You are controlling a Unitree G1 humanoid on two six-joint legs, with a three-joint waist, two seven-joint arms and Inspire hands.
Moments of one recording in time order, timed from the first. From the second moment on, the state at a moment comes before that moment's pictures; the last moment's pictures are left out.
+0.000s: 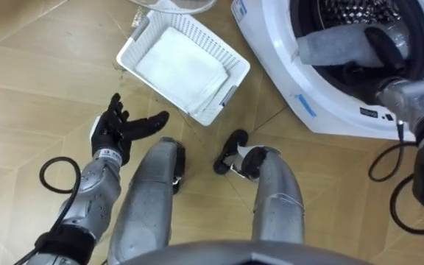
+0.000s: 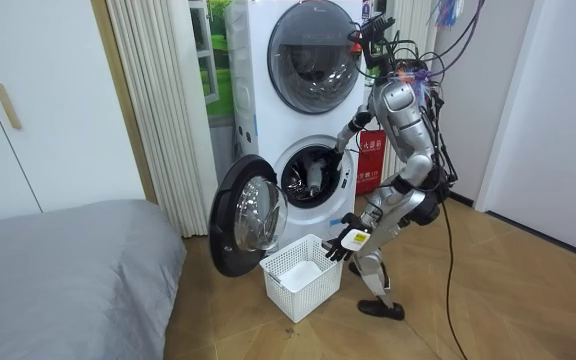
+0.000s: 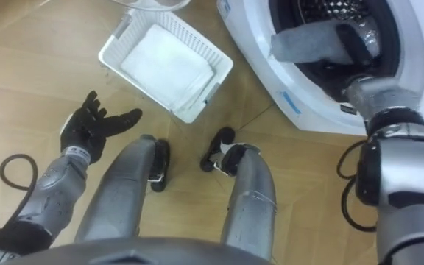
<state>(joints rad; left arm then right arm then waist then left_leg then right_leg) 0.05 0.25 -0.20 0.47 -0.61 -0.03 0.16 -0.70 -0.55 -0.19 1.29 1.55 0.21 -0.33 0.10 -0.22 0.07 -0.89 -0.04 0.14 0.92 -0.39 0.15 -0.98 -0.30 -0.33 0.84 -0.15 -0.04</state>
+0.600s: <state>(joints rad) 0.00 0.21 -0.24 0.50 -0.59 -0.04 0.14 -0.71 -0.55 -0.26 1.25 1.65 0.07 -0.58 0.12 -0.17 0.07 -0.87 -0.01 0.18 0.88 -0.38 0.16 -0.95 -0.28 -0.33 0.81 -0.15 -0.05</state>
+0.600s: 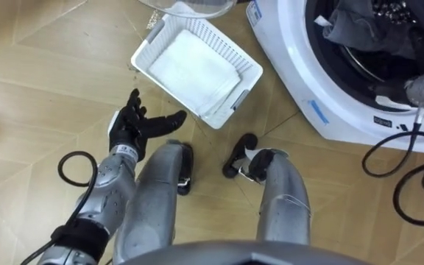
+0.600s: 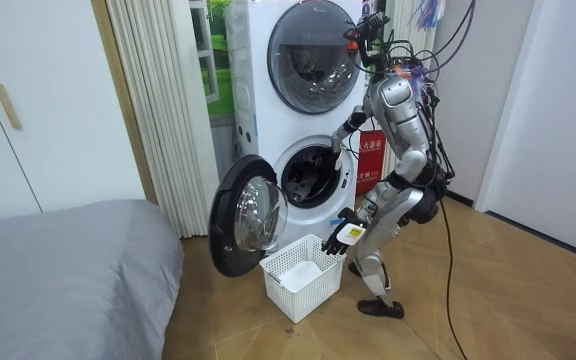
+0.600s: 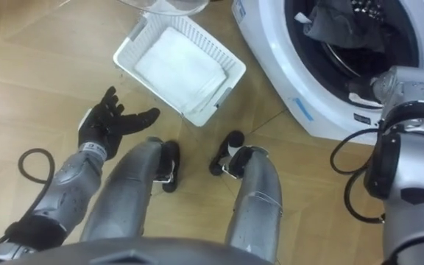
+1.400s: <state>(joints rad) 0.01 0.25 -0.18 0.90 -0.35 -0.09 0.09 -0.19 -0.41 -0.02 1.32 1.12 -0.11 -0.26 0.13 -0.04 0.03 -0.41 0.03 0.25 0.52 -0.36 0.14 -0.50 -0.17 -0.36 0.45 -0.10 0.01</state>
